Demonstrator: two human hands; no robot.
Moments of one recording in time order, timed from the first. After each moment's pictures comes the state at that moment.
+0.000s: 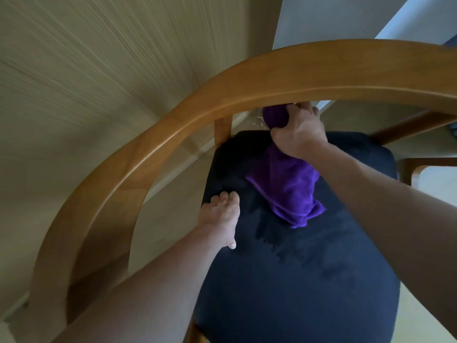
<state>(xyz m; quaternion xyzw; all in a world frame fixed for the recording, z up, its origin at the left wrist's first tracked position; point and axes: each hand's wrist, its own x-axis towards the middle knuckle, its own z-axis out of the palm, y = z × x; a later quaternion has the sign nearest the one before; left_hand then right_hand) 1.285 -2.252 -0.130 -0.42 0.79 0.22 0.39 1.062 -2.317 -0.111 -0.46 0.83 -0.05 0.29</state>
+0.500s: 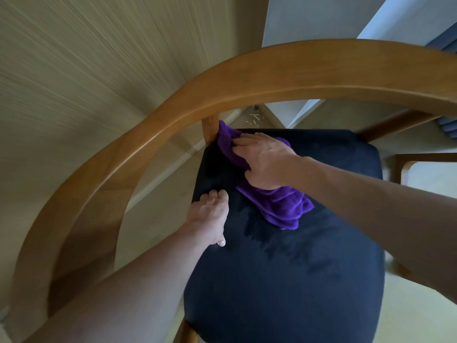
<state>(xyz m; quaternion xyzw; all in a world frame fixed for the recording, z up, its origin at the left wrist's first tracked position) 1.280 -2.252 -0.124 -0.42 0.78 0.22 0.40 1.094 -2.287 -0.102 -0.74 0.59 0.07 0.31</state>
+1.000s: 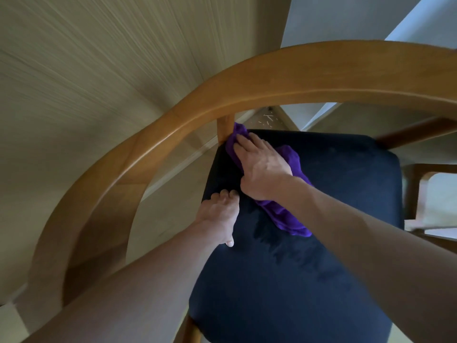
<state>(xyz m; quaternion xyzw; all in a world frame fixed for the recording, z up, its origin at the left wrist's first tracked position) 1.281 -2.253 -0.122 -0.42 0.78 0.22 0.41 1.135 -2.286 -0.113 -0.68 0.65 0.05 0.34</state>
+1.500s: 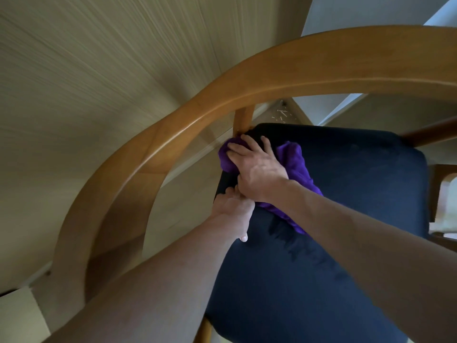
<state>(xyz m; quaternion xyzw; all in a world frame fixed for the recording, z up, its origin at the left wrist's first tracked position) 1.284 -2.251 -0.127 -0.41 0.77 0.22 0.43 1.175 -2.283 -0.130 -0.74 0.59 0.05 0.31</state>
